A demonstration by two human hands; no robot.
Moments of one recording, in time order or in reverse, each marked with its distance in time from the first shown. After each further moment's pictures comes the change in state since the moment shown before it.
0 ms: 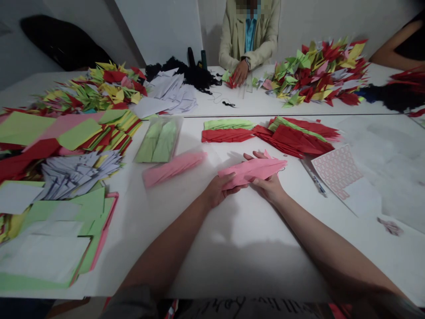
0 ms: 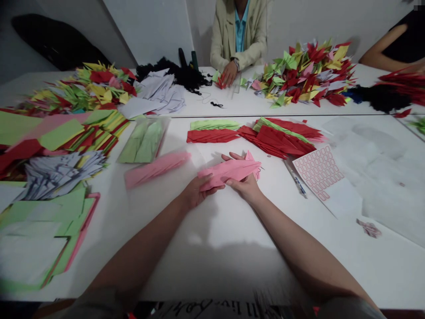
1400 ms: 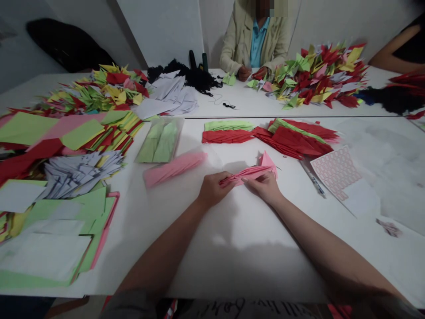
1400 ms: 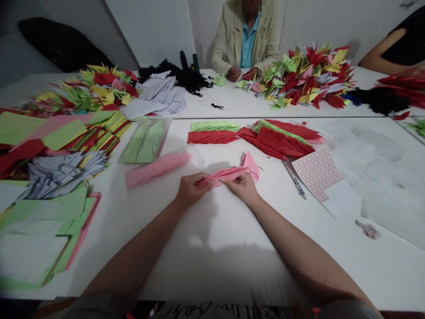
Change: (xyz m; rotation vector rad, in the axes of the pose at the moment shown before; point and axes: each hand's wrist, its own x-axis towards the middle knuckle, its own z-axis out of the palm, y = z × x) left_hand -0.022 0.016 0.003 1.070 0.278 0.674; right_hand -0.003 0.001 0.002 -0.392 0.013 0.012
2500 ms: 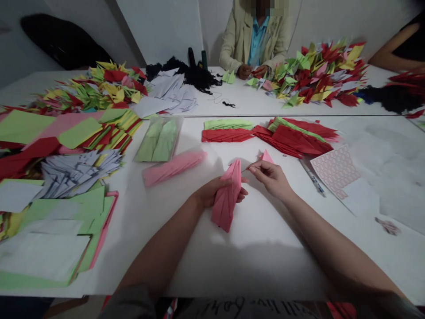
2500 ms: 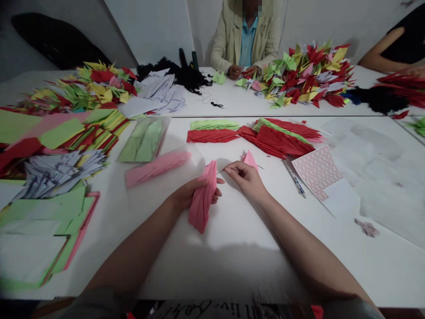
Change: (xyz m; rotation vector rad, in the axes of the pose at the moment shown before) left_hand 0.002 -0.016 -0.004 -1.246 -0.729 -0.609; right_hand 0.004 -0.035 -0.011 -0.211 -0.037 0.068
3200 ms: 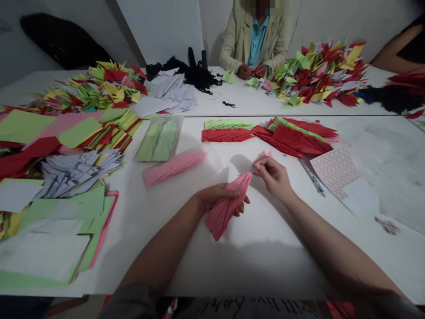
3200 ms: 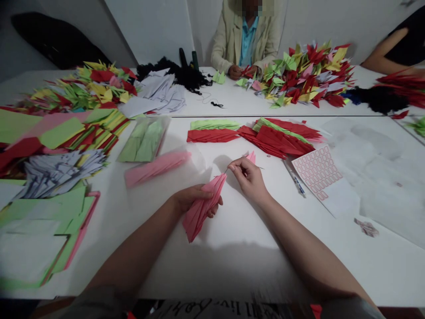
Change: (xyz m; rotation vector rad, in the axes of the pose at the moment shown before) left_hand -0.001 -0.003 0.007 0.152 -0.093 -0.201; right_hand -0.001 0.011 0.000 -0.072 0.130 -0.201
